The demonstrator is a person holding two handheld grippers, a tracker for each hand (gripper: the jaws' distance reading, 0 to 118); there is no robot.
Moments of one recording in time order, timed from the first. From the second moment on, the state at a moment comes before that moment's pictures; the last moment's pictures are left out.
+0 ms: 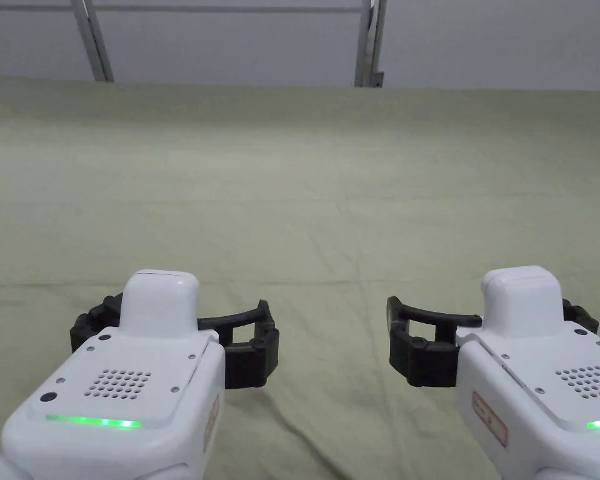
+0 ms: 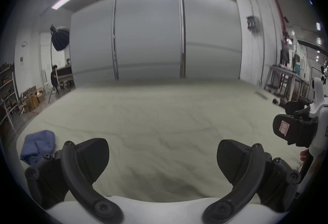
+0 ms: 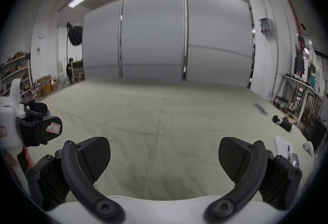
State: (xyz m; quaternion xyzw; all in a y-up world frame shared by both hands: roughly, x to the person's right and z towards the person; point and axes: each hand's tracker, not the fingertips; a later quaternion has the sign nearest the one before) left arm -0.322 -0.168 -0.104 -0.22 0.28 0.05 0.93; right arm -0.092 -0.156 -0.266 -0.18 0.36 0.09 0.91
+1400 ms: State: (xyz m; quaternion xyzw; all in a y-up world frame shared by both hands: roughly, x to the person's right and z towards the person) left arm -0.402 -0.263 -0.202 -0.41 0.28 0.12 0.86; right arm -0.185 -0.253 -0.367 -0.40 0.30 0.16 0.85
